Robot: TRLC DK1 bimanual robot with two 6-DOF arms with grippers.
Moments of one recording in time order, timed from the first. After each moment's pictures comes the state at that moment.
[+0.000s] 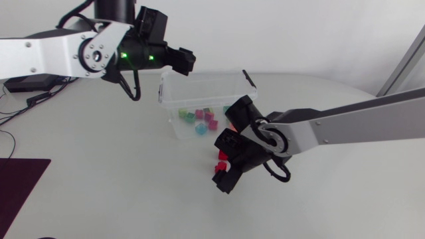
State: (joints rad) left arm -0.40 1.66 1.31 -0.02 0.11 0.13; right arm 0.65 1.78 0.96 -0.33 -0.14 -0.27
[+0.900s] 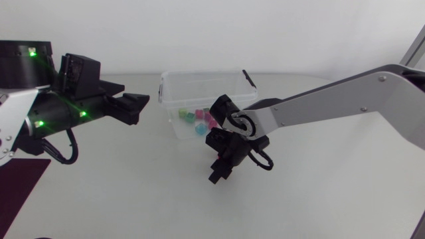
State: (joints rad) left arm -0.29 1.12 0.75 -0.02 0.11 0.16; right arm 0.65 2.00 1.20 -0.51 -0.11 -0.27
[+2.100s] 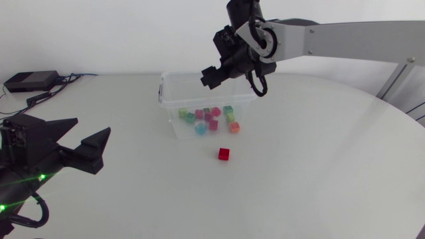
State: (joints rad) left arm -0.19 0.60 0.35 -0.01 -0.01 0.16; right arm 0.52 1.96 1.66 -0.34 0.06 -0.16
